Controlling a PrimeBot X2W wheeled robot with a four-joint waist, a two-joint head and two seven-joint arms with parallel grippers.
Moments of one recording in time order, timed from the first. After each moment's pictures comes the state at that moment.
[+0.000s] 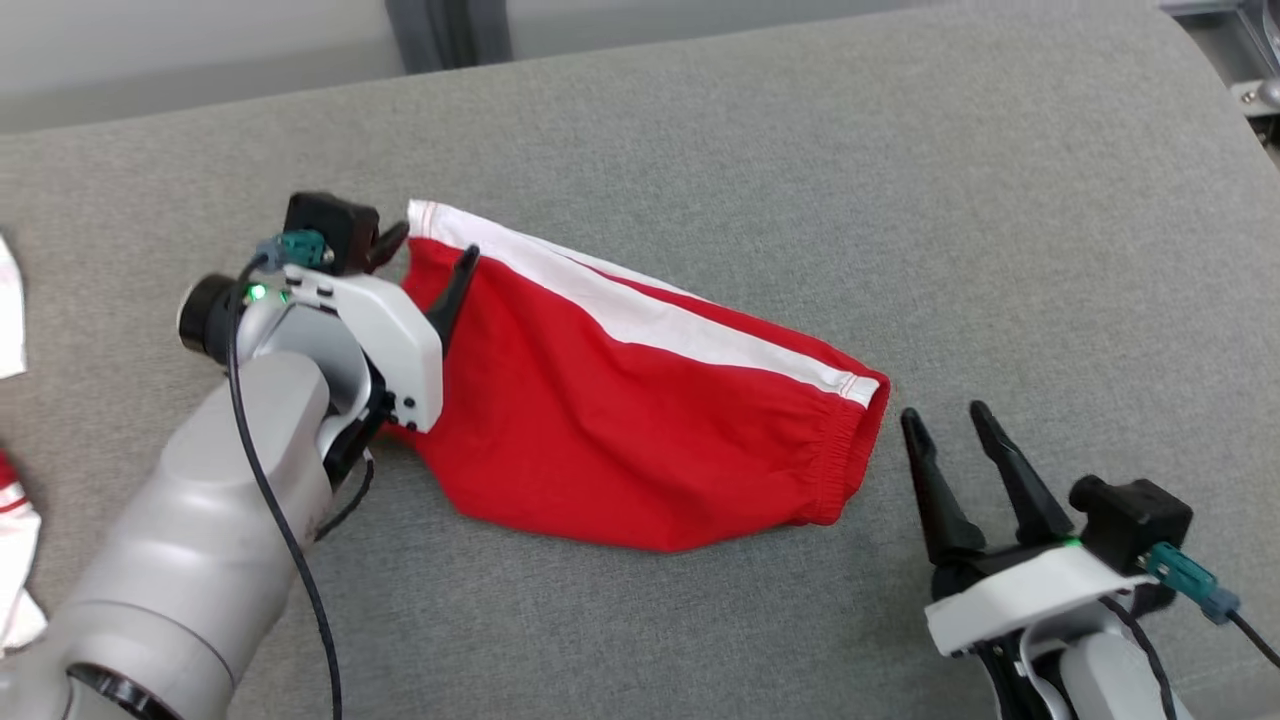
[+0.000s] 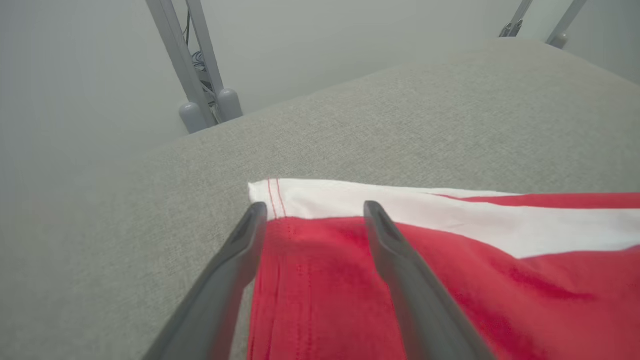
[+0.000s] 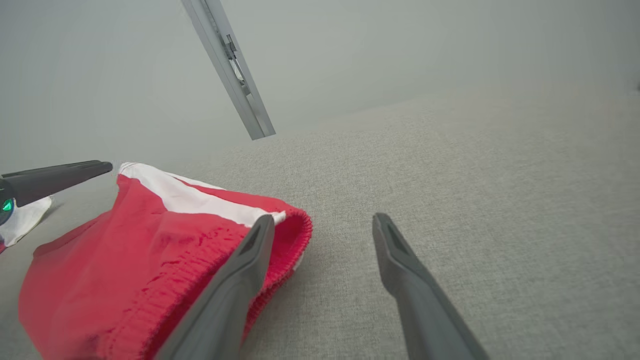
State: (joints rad) left arm -0.98 0.20 -0.95 1.07 -0.83 -0.13 -0.14; right arm -0.21 -0.05 0.20 0.31 0.38 0.13 -0.24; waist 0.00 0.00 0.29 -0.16
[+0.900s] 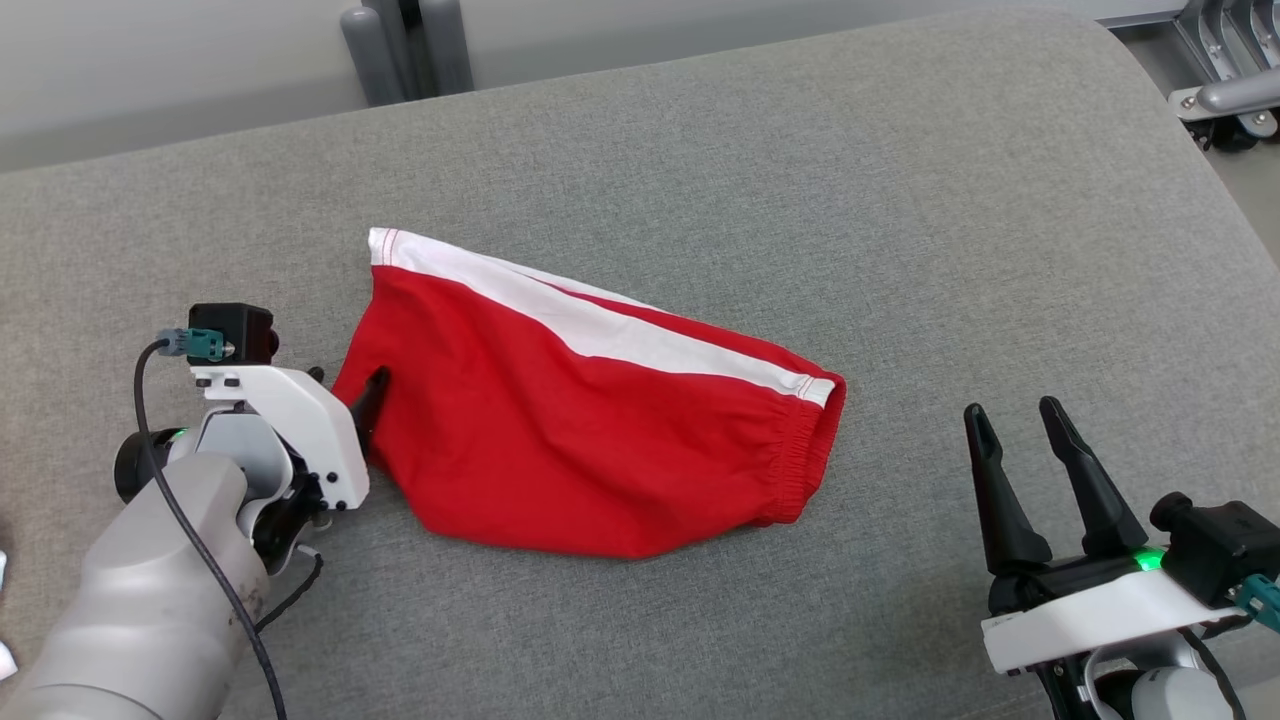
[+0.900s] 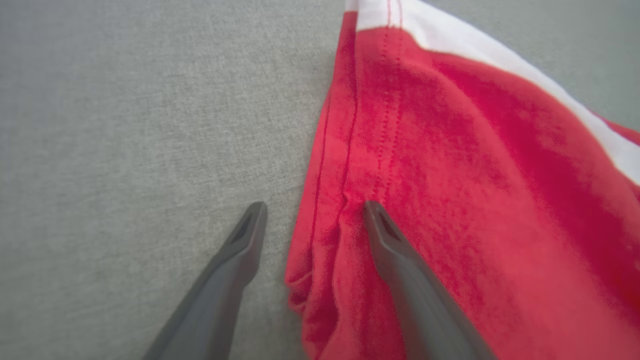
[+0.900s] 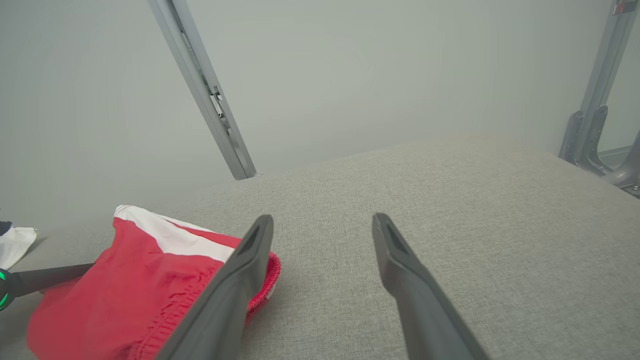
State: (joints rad) left arm -0.83 0.26 -0.88 1.12 -1.04 -0.12 0.04; right arm -0.07 -0.05 0.08 0.03 0.34 0.13 -0.15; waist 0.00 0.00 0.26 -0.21
